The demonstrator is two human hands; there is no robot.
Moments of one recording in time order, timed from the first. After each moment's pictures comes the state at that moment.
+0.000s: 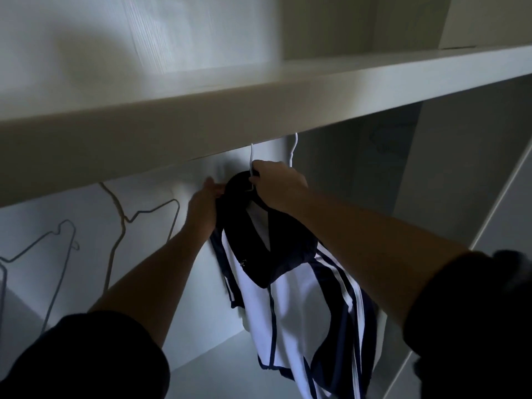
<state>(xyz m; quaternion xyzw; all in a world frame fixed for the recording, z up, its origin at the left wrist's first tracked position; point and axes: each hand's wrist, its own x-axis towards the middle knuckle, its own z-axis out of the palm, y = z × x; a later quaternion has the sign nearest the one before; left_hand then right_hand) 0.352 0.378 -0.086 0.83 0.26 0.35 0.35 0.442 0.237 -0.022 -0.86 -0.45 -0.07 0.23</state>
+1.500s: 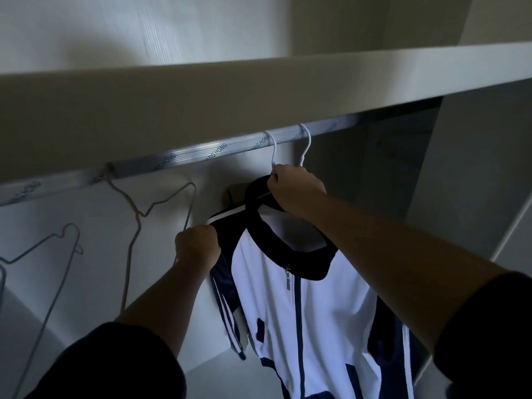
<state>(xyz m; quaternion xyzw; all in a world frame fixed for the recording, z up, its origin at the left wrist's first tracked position) 0.325 0.382 -0.131 0.90 0.40 0.07 -0.14 0.449 0.231 -0.024 -0.88 -0.40 -0.08 0.25</state>
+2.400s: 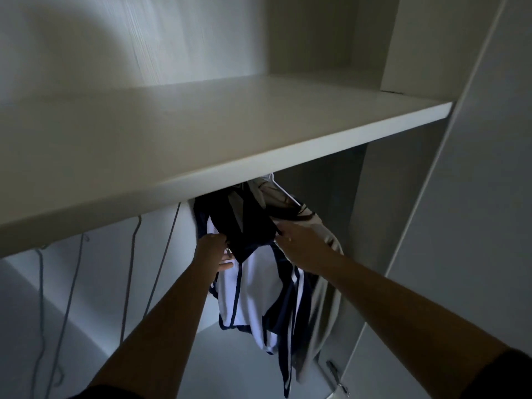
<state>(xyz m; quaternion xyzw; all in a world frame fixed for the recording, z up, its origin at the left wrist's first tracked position) 0.293 0.277 -0.084 0.55 0.47 0.13 0.67 0.396 0.108 -0.064 -0.85 -0.42 0.11 0.29</state>
